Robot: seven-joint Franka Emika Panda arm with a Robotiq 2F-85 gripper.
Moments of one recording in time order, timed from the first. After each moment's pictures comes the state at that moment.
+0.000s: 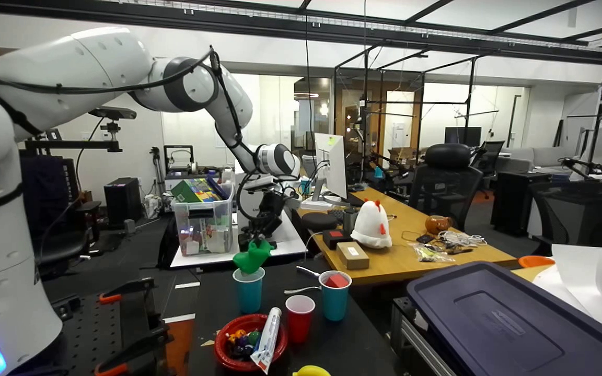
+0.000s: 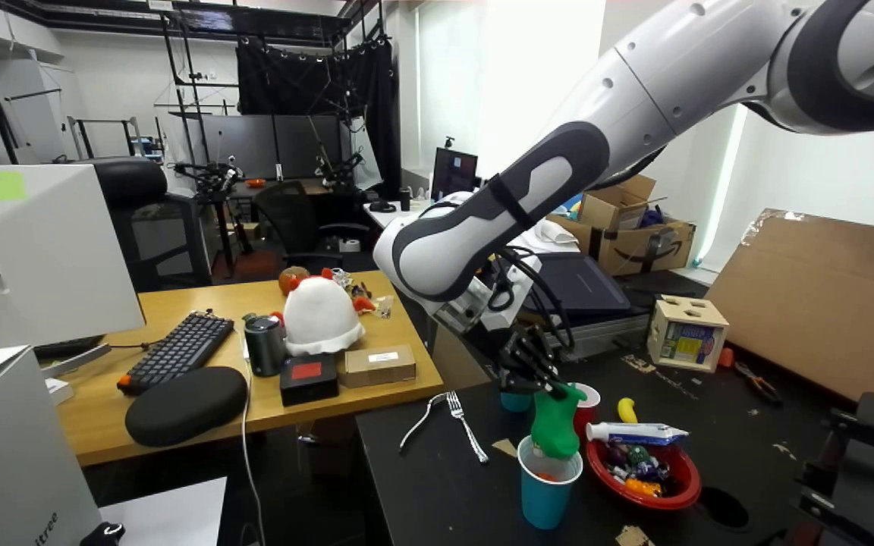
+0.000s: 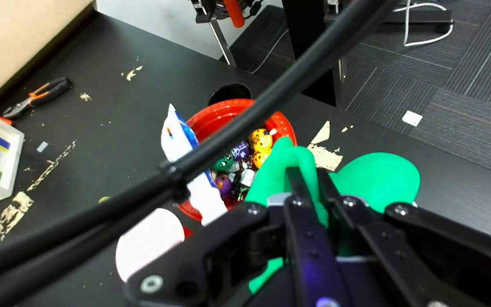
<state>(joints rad) 0.33 1.04 0.04 -1.24 -0.21 1.41 0.21</state>
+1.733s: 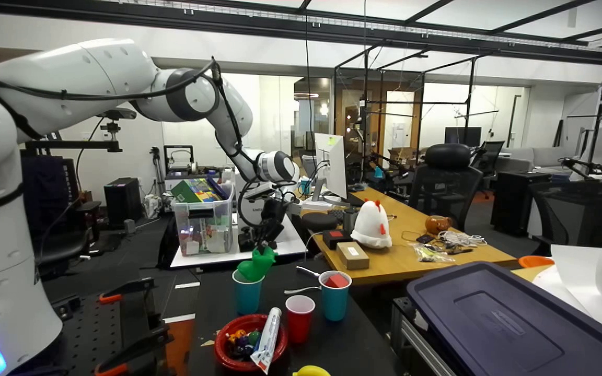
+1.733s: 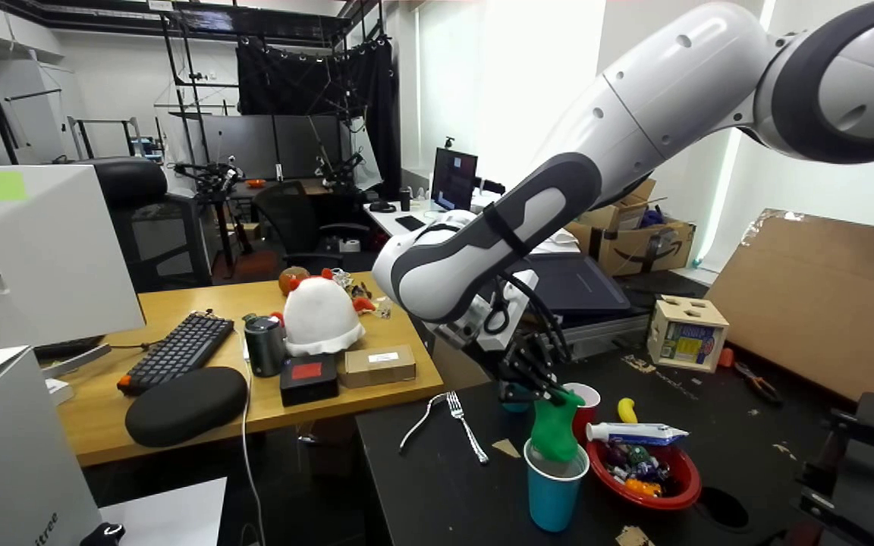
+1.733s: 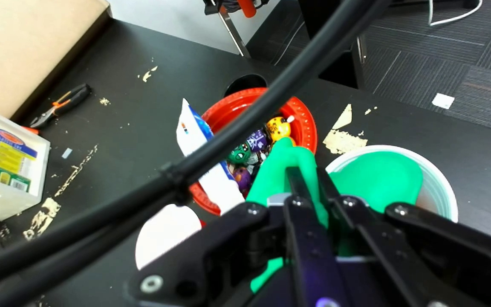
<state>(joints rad) 0.35 1.10 0.01 -1.18 -0.24 1.41 0.28</state>
